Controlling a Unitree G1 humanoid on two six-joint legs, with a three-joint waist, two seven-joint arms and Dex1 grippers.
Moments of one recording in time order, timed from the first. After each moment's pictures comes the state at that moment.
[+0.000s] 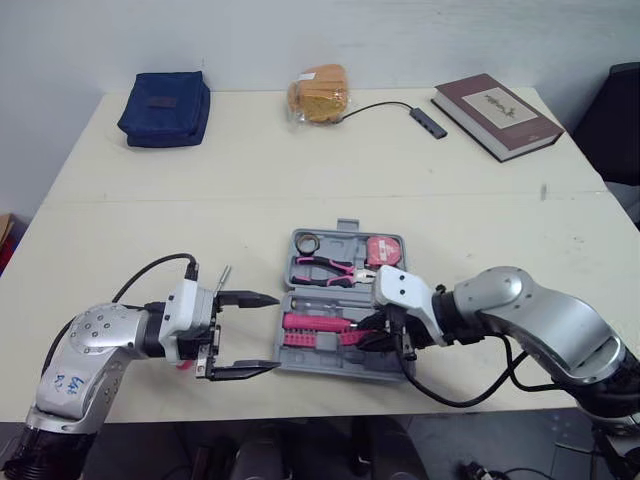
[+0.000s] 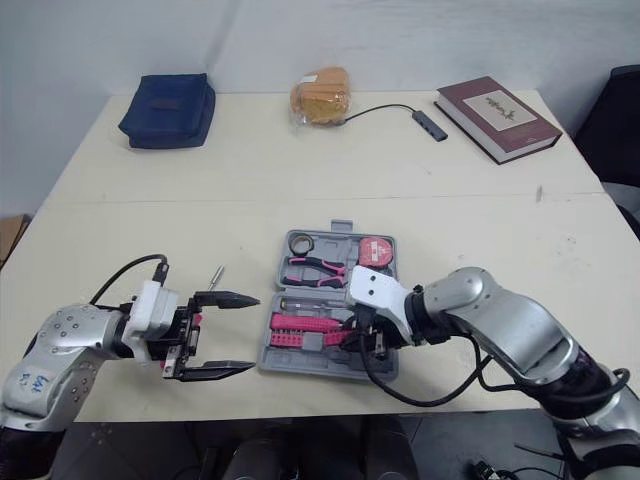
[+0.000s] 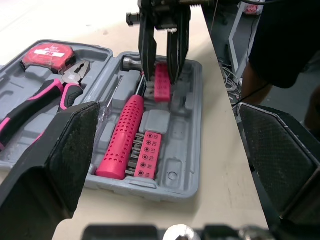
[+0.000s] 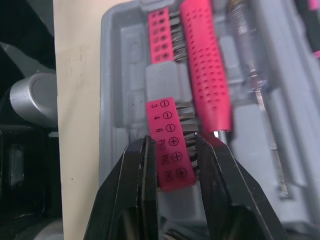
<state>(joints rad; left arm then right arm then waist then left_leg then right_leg) -0.06 0.74 0.10 -0.35 -0.57 0.22 -1.18 -0.59 -0.81 0.44 -0.54 0.47 1.05 0.96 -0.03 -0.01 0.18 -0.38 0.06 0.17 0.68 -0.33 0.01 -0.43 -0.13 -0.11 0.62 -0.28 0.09</state>
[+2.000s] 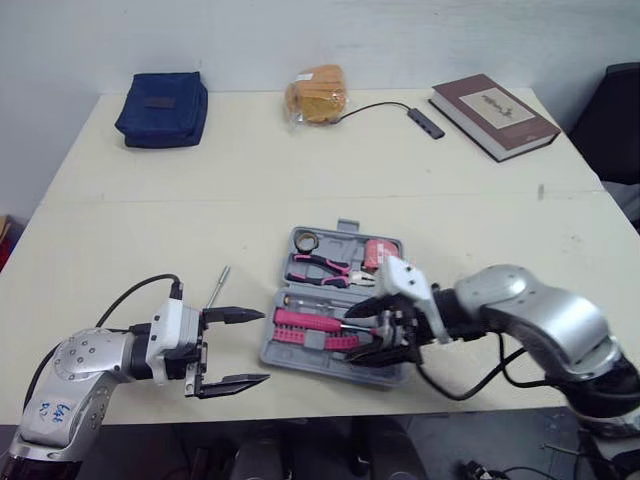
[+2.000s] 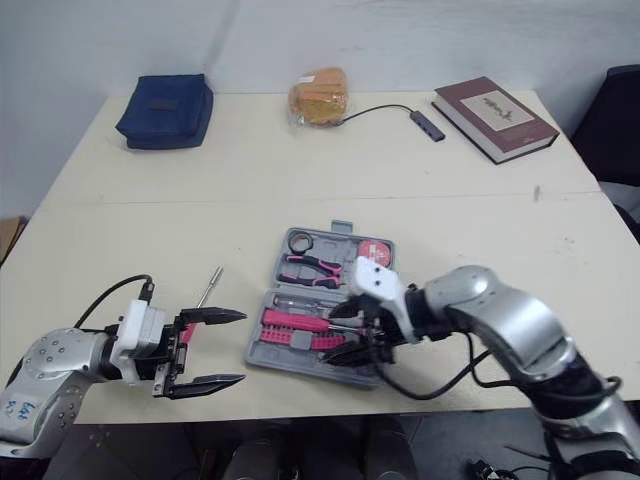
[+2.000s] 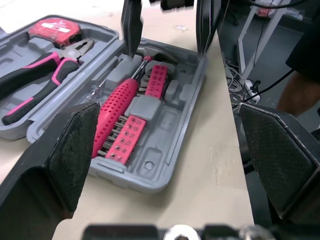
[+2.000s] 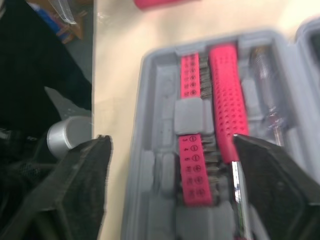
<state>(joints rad) 0.08 0.75 0.15 -0.35 -0.58 0.17 -1.17 -0.52 -0.80 0.25 -0.50 0.59 0.93 1.10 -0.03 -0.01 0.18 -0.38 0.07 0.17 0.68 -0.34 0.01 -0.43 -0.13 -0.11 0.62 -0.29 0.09</state>
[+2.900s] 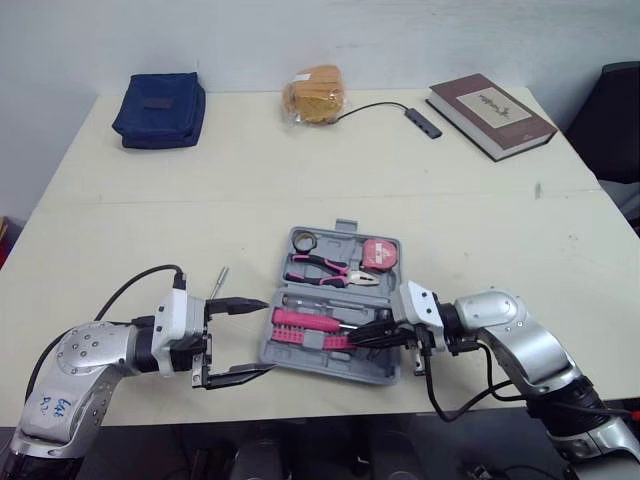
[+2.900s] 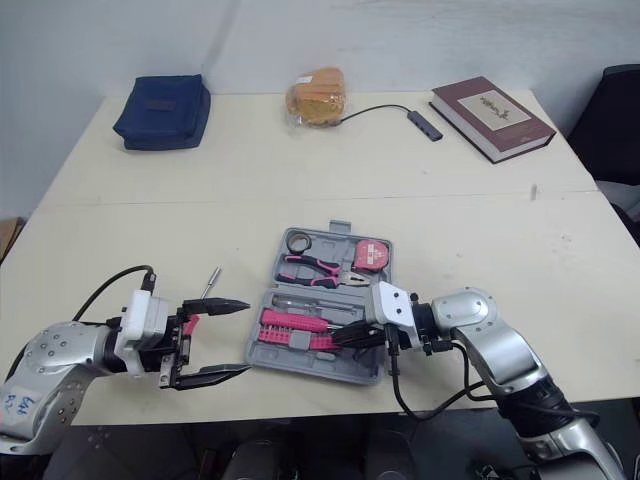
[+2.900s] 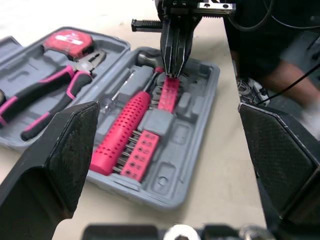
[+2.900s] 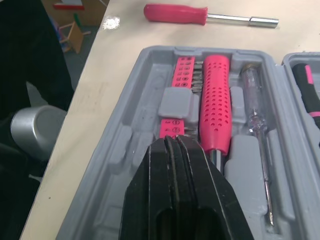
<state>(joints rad) 0.06 0.75 0.15 -0.42 -0.58 0.22 -1.11 -0.34 -0.65 0.29 -0.17 0.31 0.23 1.26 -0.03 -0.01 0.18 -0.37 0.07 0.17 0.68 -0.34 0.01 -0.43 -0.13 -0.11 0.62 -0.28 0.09</state>
